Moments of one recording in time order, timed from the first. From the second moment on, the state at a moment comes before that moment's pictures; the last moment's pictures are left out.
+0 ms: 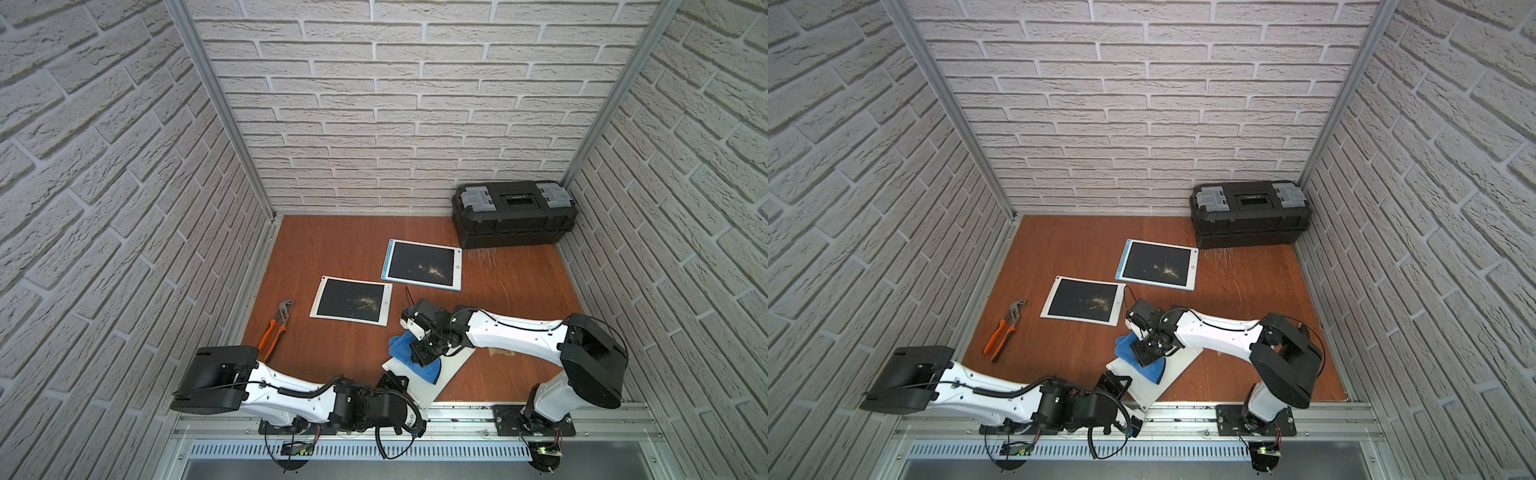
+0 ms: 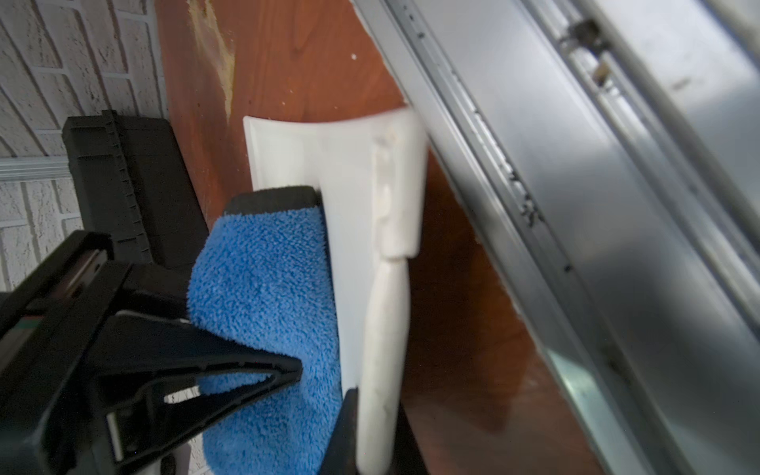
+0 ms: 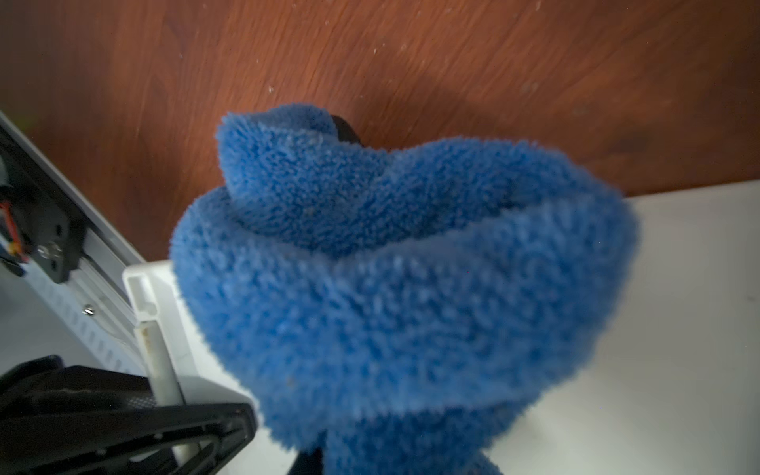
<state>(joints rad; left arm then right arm) -1.65 1.20 0.34 -0.03 -0.61 0.92 0.88 1.63 0.94 -0.57 -0.30 0.47</state>
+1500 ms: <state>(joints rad) -1.67 1.13 0.34 -0.09 -0.65 0.91 0.93 1.35 0.66 -0.42 -0.49 0.49</state>
